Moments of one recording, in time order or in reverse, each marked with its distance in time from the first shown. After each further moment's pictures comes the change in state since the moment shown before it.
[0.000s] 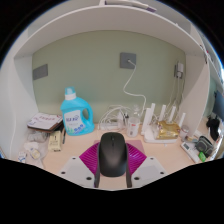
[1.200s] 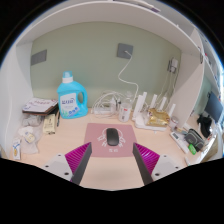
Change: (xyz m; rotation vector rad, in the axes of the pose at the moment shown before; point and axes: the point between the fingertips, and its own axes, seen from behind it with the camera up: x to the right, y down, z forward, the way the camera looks) arm 0.012 0.054 -0.042 -0.112 0.108 -0.056
